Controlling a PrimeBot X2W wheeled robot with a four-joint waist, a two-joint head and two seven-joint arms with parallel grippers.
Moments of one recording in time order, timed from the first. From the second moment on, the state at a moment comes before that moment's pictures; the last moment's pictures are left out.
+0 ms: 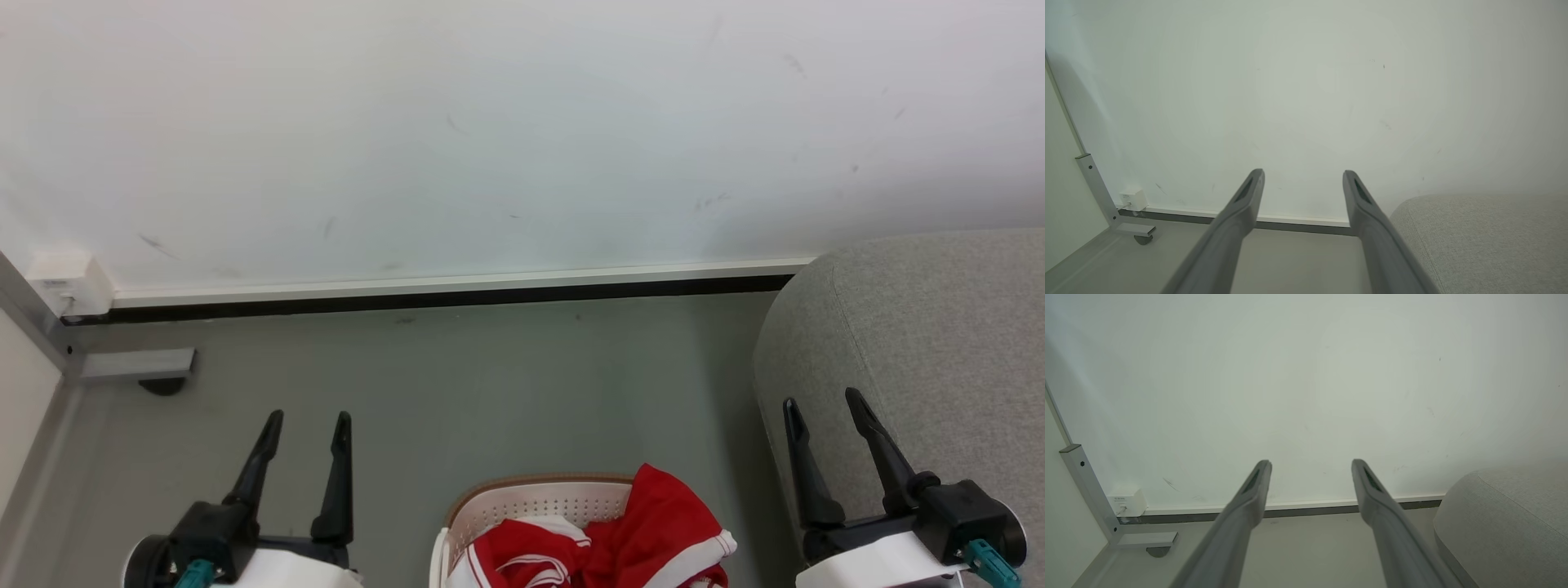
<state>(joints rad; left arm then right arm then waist) -0.07 0.05 -0.02 0.13 -0.07 -0.03 -0.26 -0.14 -0.05 0.12 0.23 0.22 0.13 -0.26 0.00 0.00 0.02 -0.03</state>
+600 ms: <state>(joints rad) -0.07 0.05 -0.02 0.14 -0.08 -0.04 -0.26 -0.14 -0.05 0.12 0.23 0.23 0.13 -0.26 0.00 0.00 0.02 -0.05</state>
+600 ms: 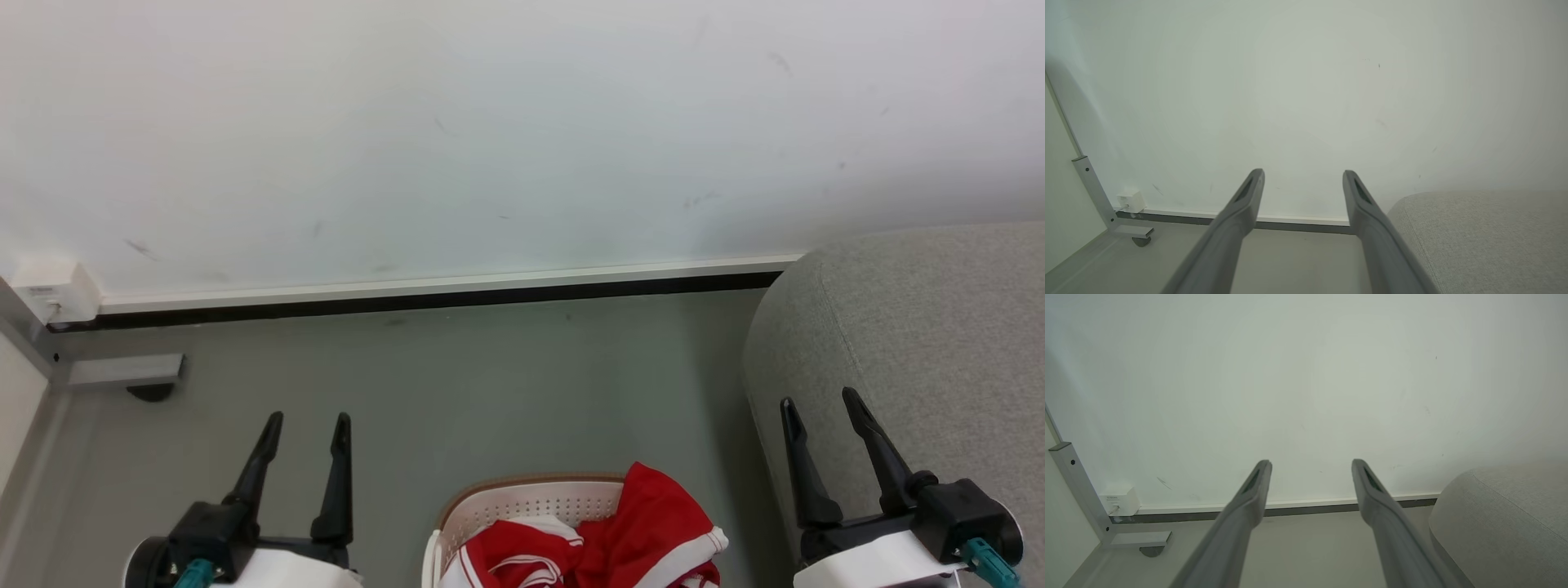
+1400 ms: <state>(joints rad) -0.12 0.05 -0.03 0.22 -0.05 -0.08 -0.26 -0.18 -0.05 0.13 0.21 0.26 0.13 -0.26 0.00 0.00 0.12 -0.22</state>
